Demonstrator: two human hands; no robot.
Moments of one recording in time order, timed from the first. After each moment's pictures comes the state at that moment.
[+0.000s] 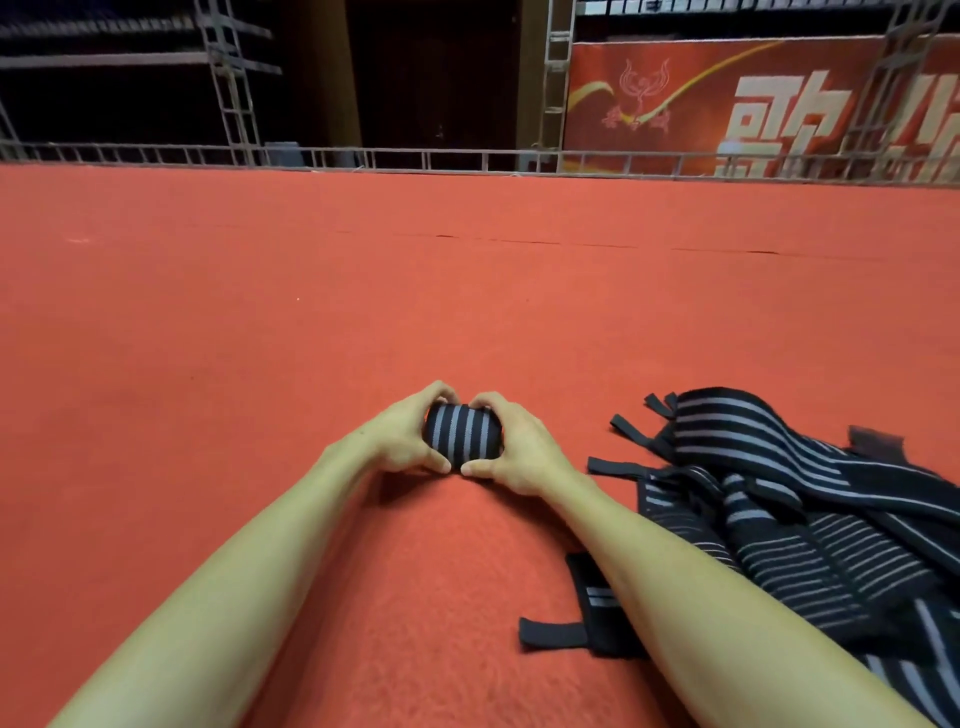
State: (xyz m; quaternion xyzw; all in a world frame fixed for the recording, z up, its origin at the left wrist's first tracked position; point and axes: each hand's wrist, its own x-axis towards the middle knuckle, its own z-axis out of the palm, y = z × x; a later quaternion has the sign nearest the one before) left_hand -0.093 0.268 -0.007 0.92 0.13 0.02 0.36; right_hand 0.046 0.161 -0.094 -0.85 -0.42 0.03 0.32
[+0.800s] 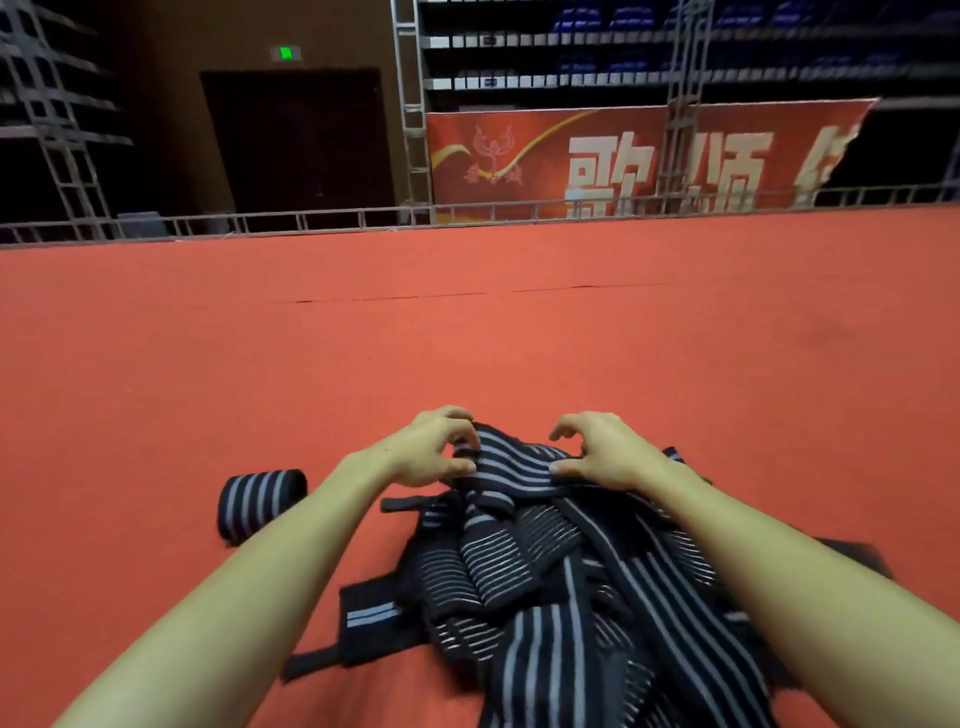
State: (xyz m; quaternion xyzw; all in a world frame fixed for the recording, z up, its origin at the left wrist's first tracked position) left_hand 0.043 0.090 0.012 0.98 -0.12 0.01 0.14; right_hand 0.103 -0.164 0.014 -0.94 -0.30 0.01 0.18
